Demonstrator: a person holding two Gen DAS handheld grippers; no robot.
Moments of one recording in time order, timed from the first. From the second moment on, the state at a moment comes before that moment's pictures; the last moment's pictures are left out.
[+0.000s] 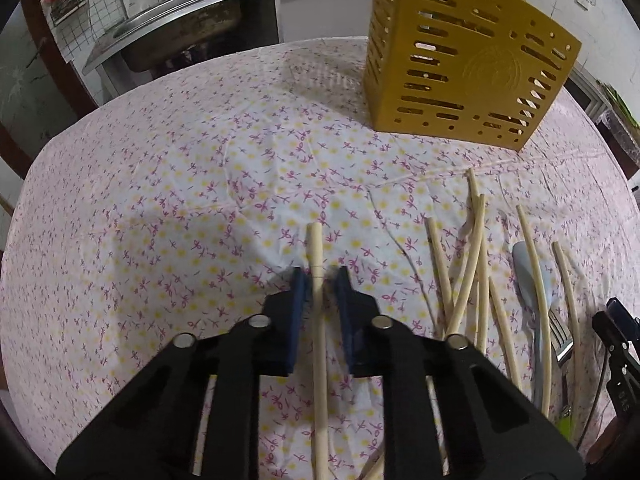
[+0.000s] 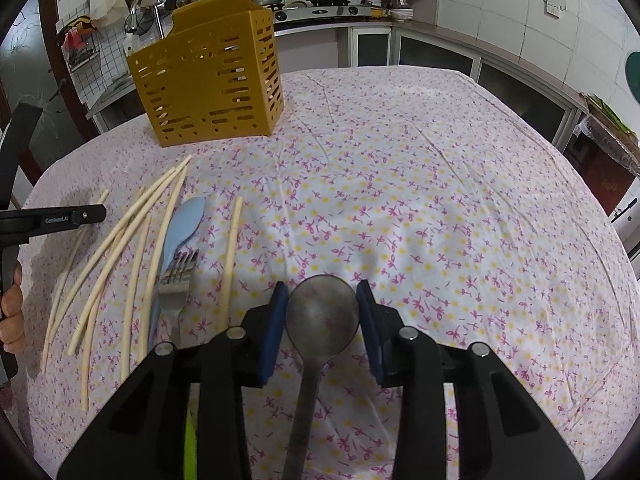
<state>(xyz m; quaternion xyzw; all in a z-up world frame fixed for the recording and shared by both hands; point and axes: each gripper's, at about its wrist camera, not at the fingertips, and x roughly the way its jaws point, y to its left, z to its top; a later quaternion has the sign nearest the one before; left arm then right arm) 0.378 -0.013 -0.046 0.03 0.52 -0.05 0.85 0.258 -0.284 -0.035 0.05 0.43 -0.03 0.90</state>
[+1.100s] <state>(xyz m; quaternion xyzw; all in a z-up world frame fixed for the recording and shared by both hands) 0.313 0.017 0.074 -0.05 0.38 -0.11 0.92 0.255 -0.292 0.050 0.08 0.31 0.02 0.95</state>
